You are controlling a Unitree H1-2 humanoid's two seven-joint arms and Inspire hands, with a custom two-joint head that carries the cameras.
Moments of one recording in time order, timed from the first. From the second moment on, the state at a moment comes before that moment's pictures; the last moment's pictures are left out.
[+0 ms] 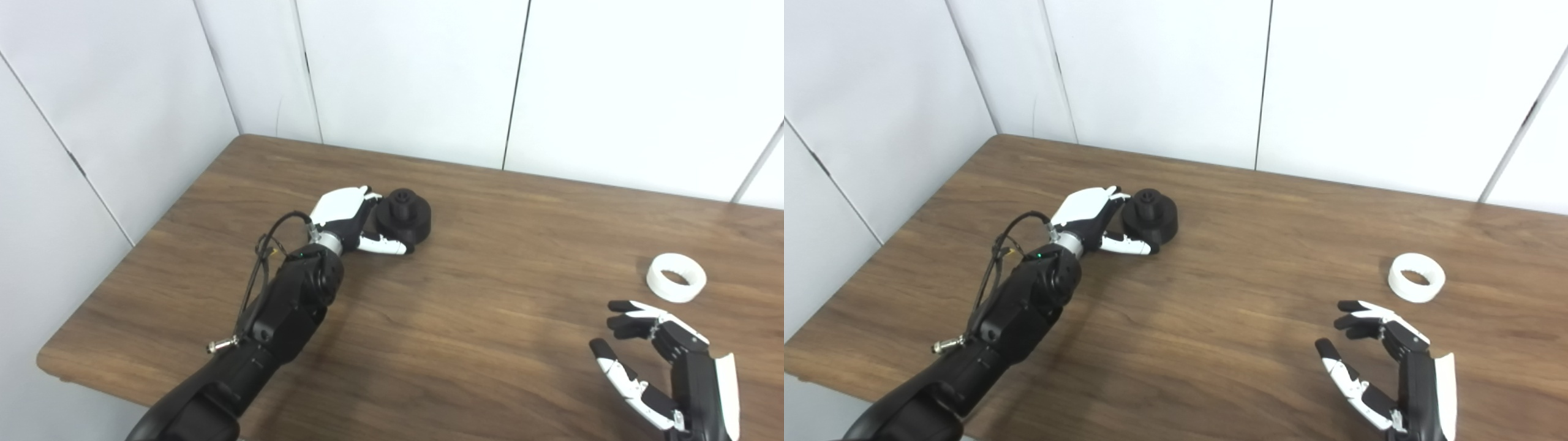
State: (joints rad) left arm -0.45 0.37 -0.26 0.31 0.75 0.37 -0.09; right arm 0.12 -0.12 0.23 -0.21 -0.26 -0.25 -0.29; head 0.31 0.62
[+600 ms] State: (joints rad) left arm -0.45 0.25 -0.15 0.48 0.57 0.14 0.18; right arm 0.13 -0.12 0.23 -0.21 -0.26 -0.24 -0.29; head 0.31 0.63
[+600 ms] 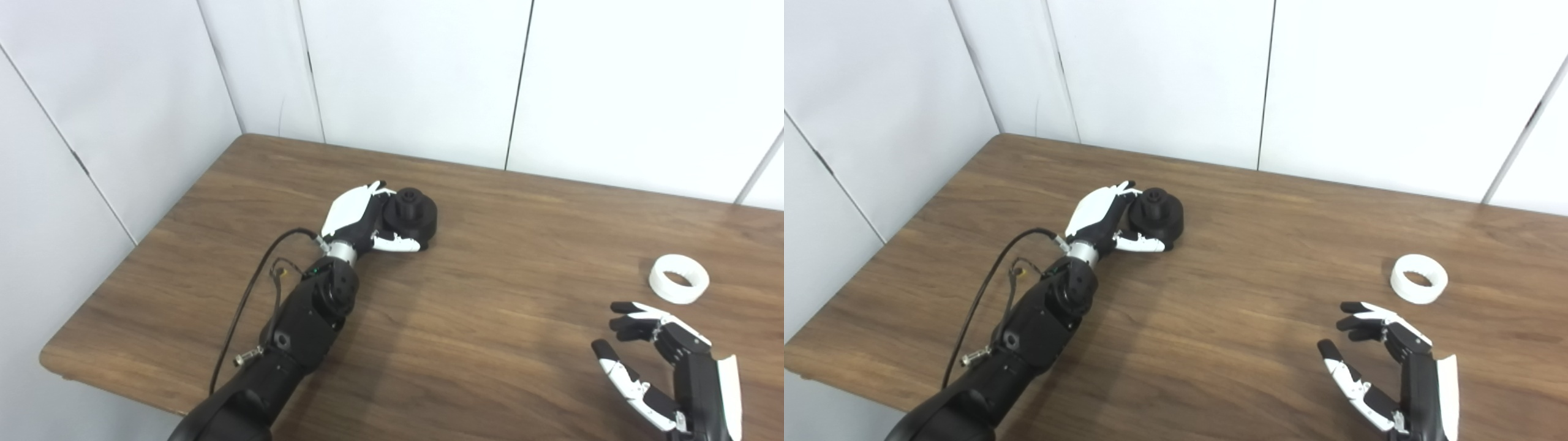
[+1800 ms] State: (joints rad) left arm -0.38 0.24 -0.18 0.38 0.51 0.10 0.22; right arm 0.14 -0.12 0.22 -0.22 -0.26 -0.21 -0.29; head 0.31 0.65
